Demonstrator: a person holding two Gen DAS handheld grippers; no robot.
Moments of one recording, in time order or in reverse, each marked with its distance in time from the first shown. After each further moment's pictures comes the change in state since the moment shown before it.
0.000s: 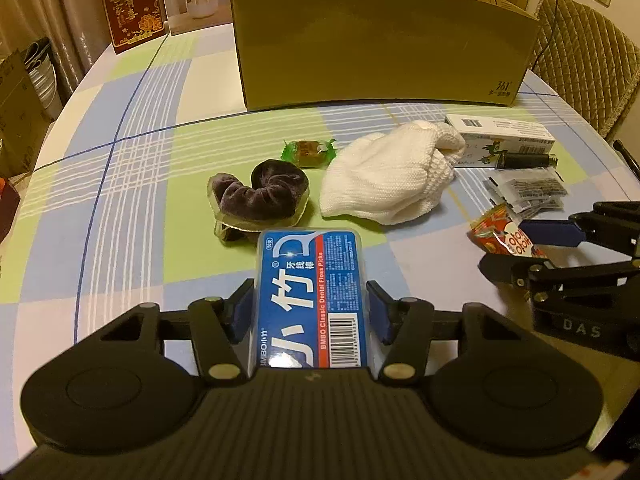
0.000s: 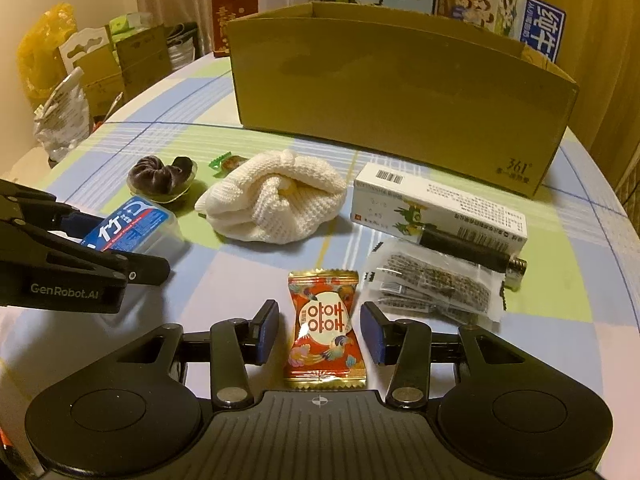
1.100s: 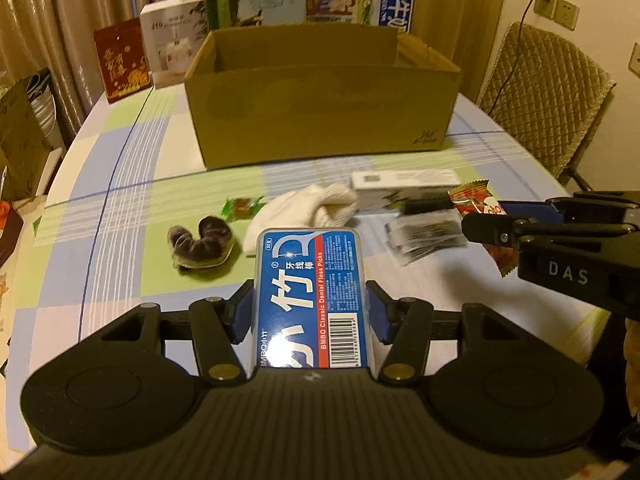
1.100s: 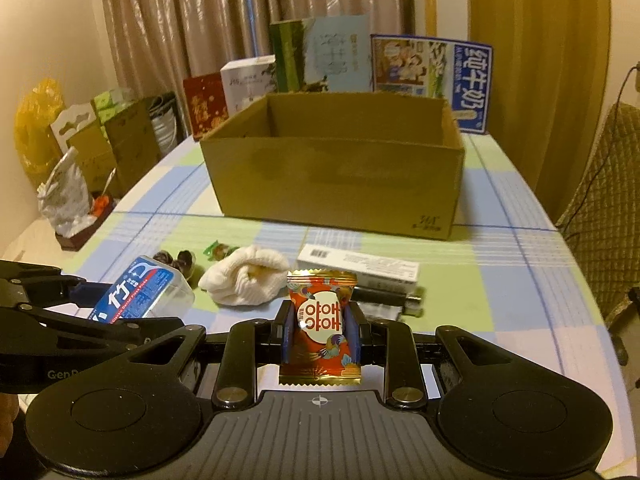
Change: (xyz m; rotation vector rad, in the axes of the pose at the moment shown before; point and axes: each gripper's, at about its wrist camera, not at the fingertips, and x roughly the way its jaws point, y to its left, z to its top) left arm -0.087 -0.069 0.013 0.002 -0.095 -0.020; right arm -0.119 -0.040 0.018 0.132 -0.145 -0.006
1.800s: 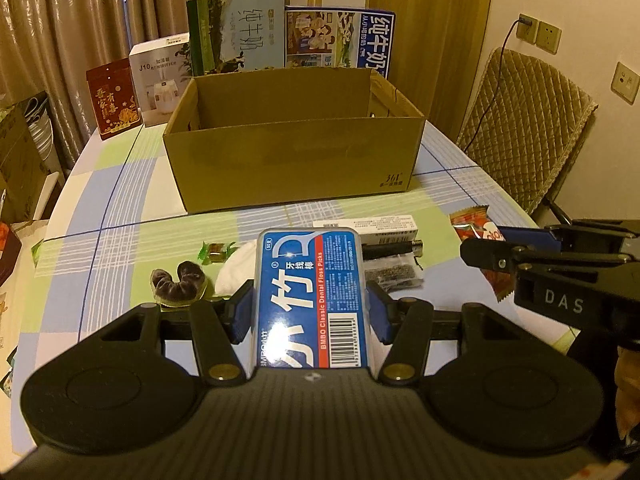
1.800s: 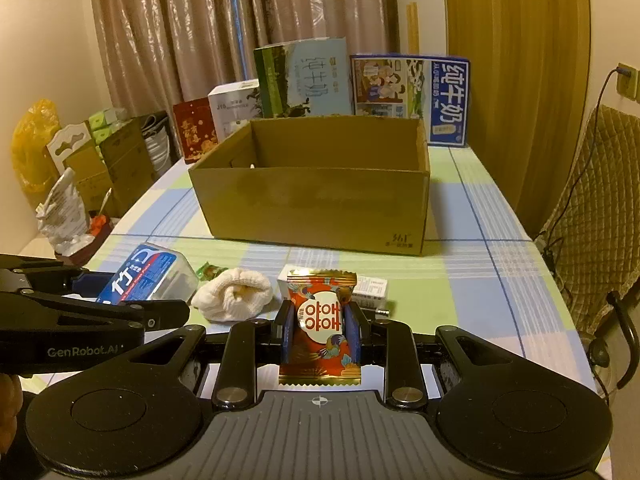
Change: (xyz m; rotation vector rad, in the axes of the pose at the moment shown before) left arm -0.032 -0.034 0.028 0.002 -0.069 -0.013; right arm -0.032 -0.018 0.012 0.025 -0.035 -0.009
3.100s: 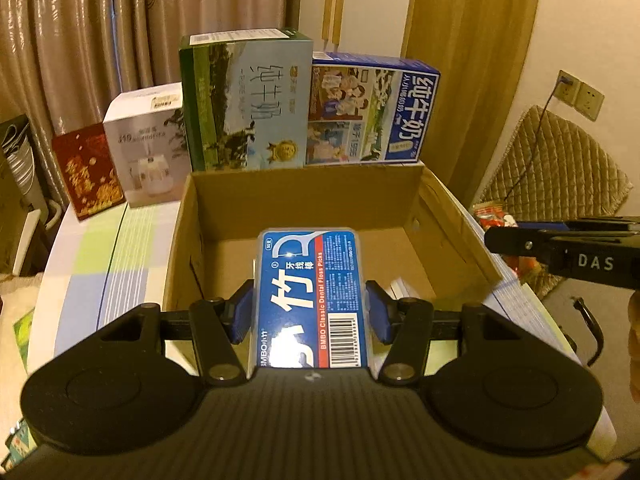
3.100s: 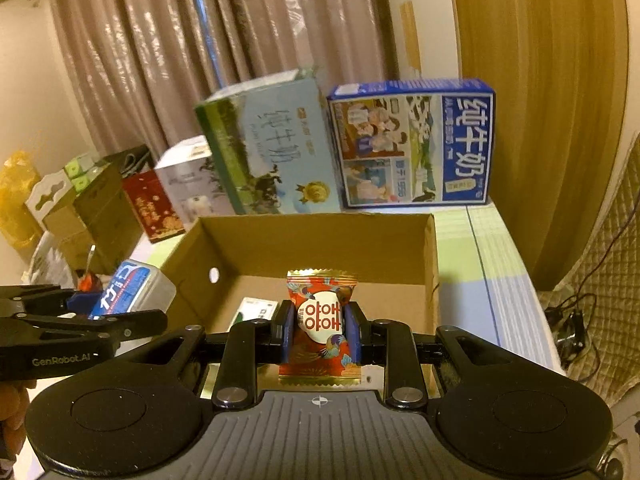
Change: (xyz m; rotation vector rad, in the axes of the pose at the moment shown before) left arm 0.106 0.071 0.181 -0.027 -0.040 -0.037; right arm 0.141 -0.072 0.195 0.085 0.026 0.043
